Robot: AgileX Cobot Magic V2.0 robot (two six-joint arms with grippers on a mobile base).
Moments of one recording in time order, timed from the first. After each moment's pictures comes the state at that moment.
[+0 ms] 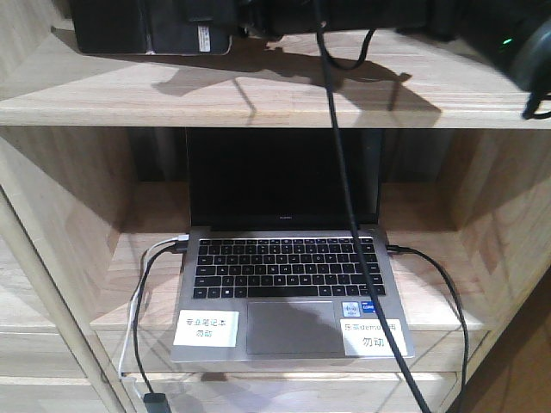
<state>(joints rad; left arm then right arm) 0.04 -0.01 0.03 -0.03 0.18 0.15 0.39 1.90 -1.96 1.20 0.89 -0.96</state>
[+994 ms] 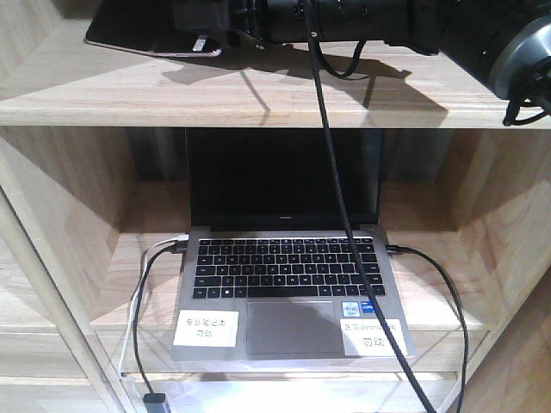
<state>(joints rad) 0.04 -0.01 0.03 -0.03 0.18 0.15 0.39 1.94 -1.96 1.16 0.80 -0.93</state>
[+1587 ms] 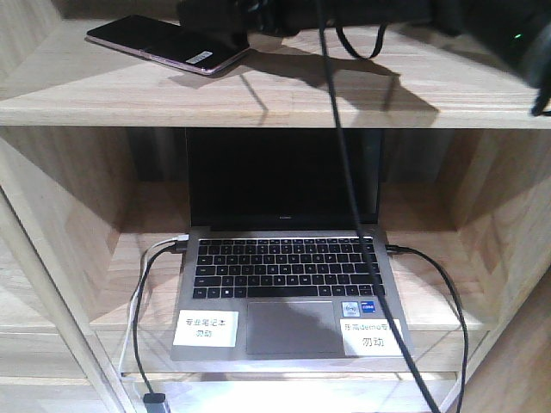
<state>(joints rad) 0.04 -0.01 0.03 -0.03 0.18 0.15 0.39 1.86 -1.96 1.00 0.79 -0.92</state>
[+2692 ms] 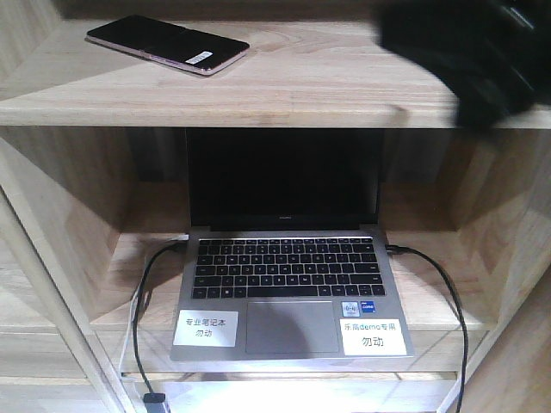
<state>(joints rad) 0.04 -0.01 0.03 -0.03 0.18 0.15 0.37 0.96 -1.12 0.88 0.57 -0.82</state>
